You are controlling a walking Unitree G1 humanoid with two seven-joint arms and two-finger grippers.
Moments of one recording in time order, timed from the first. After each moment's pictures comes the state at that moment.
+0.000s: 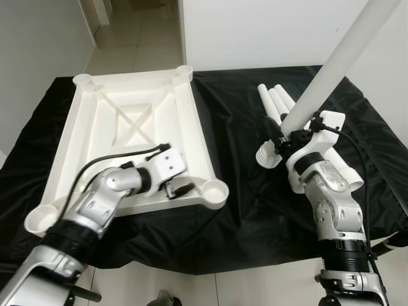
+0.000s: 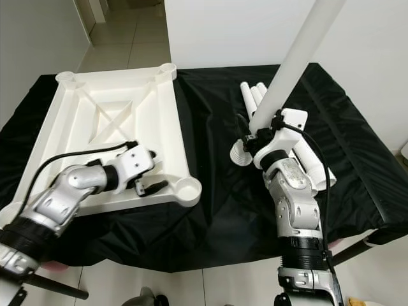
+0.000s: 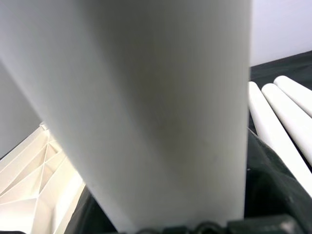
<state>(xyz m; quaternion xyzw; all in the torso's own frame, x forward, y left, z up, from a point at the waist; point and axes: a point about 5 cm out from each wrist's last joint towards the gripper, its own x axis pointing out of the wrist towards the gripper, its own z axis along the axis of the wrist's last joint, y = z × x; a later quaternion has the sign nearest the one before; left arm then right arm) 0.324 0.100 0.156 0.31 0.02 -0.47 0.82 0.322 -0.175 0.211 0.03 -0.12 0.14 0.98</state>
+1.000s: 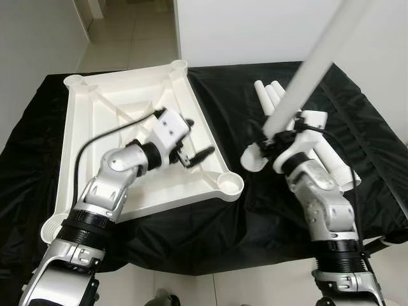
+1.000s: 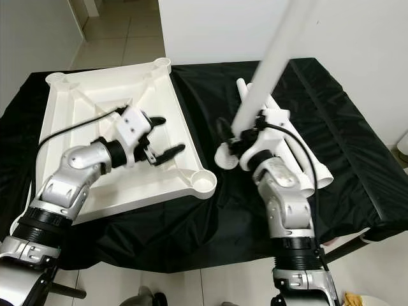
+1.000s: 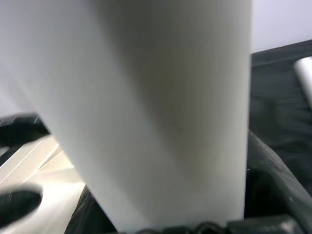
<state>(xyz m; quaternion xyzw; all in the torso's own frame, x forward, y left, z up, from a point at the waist) 0.334 0.104 0.215 0.13 -0.09 -0.43 0.89 0.320 -0.137 0.209 0.03 -0.09 0.24 0.97</state>
